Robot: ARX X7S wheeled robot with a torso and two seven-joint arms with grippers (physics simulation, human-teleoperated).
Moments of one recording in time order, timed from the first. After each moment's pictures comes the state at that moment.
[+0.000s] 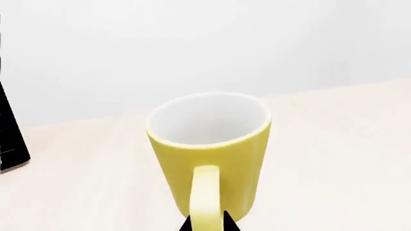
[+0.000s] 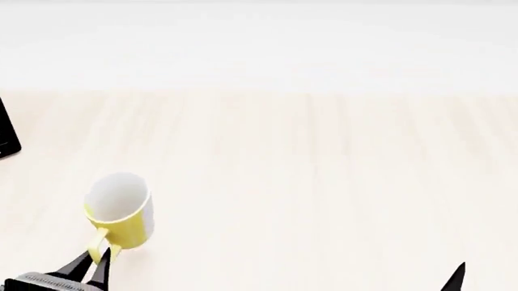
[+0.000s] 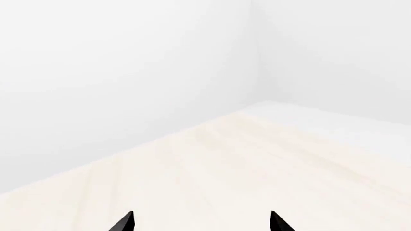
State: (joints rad) left arm -0.22 -0.26 0.22 -0.28 -0.21 0.11 0.03; right arm -0.05 0.22 0.20 -0.19 0.45 0.07 0.26
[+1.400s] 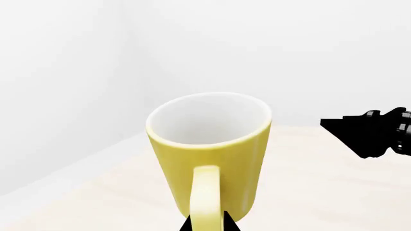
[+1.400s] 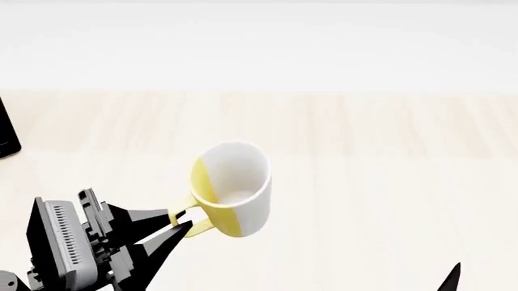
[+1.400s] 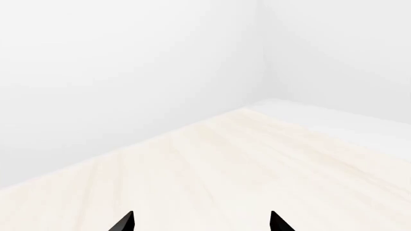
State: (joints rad) left arm -0.55 -0.40 0.42 -0.23 -0.48 0.01 0.72; right arm -0.05 0.25 0.17 -0.18 0.47 0.06 0.26
